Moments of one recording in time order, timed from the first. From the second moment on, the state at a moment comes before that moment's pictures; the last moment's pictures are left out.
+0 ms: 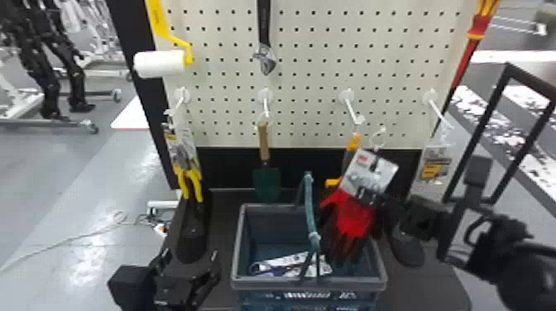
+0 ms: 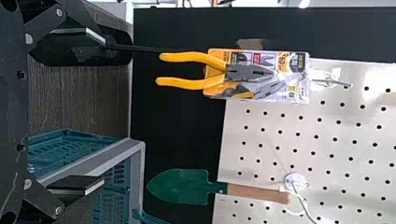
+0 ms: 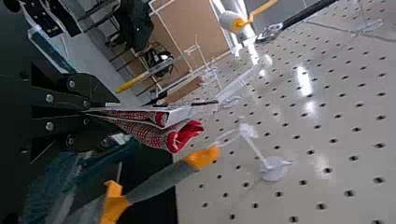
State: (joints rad) left arm 0.30 0.05 -0.06 -1.72 0.13 -0.08 -0.08; right arm -0.18 -0.15 -0.15 -1.63 -0.40 0.70 1.00
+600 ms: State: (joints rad) left arm 0.29 0.04 -0.06 -1.72 0.12 -0.08 -0.08; right arm -0.28 -0.13 -0.05 -1.25 -0.39 0.60 1.10
